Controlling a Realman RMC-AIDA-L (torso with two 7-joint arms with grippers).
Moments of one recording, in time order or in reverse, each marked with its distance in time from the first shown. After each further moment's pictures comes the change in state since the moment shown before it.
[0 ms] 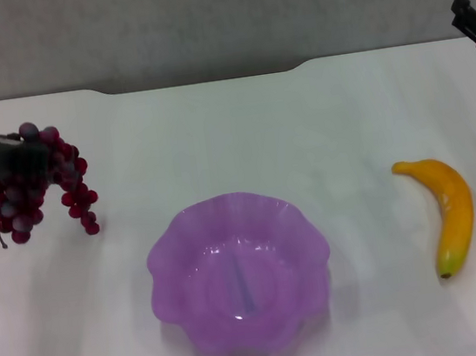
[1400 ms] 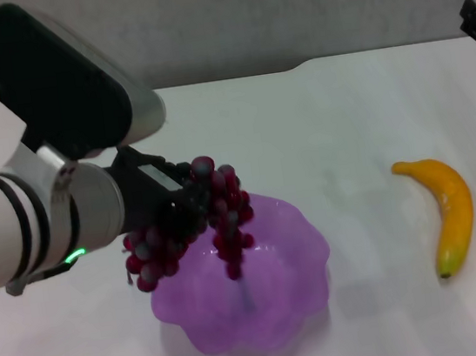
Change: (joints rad) left arm 0.098 0.012 0.282 0.426 -0.244 -0.249 0.241; right arm -0.011 -0.002 0.003 -0.009 0.008 -0.026 -0.012
